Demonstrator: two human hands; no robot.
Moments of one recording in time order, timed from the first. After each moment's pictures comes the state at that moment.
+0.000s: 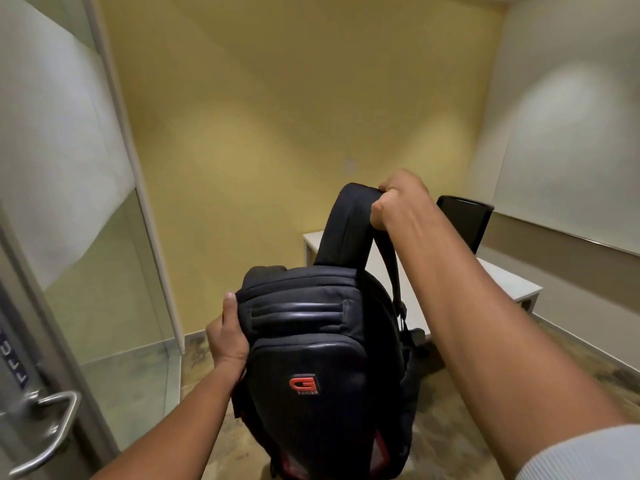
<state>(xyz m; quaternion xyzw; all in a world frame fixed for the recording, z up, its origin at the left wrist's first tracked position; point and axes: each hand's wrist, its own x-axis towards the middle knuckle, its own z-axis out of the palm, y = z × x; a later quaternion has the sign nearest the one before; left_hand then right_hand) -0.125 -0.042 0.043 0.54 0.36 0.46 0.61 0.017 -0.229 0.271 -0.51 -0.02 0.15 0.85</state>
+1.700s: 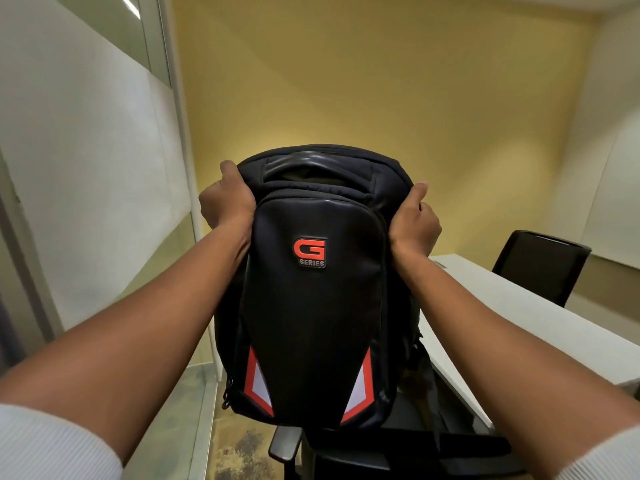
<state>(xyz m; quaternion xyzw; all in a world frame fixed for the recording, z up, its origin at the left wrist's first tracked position) -0.031 0.113 0.293 0.48 0.38 0.60 0.51 0.123 -0.055 0.248 -0.67 -0.09 -0.16 0.72</state>
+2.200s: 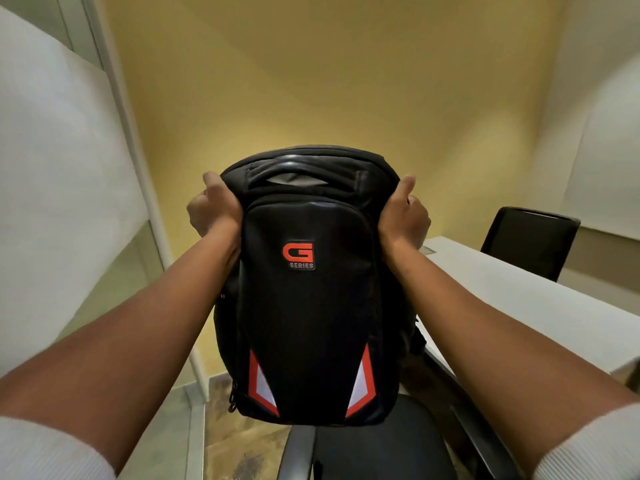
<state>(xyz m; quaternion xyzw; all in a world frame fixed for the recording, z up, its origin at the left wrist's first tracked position) 0.086 0.228 0.265 0.48 0.38 0.59 0.52 0.217 0.041 0.228 -0.70 -0.07 -0.16 0.69</state>
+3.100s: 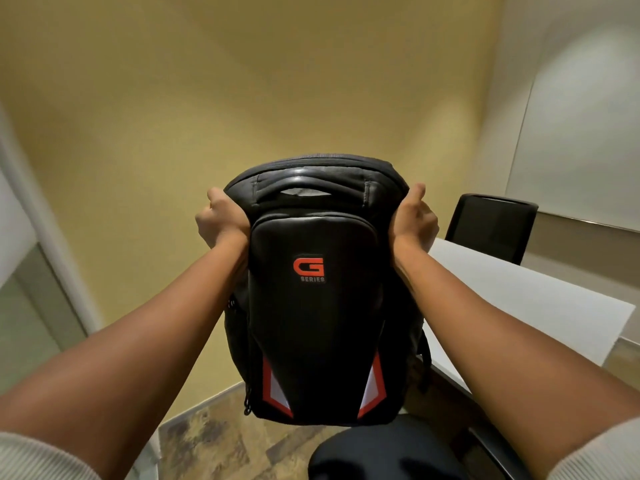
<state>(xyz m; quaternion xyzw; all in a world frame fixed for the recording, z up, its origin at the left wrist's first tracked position) 0.282 0.397 0.212 0.52 0.35 0.50 0.60 0.362 0.175 0.193 -0.69 0.06 -0.20 0.69</state>
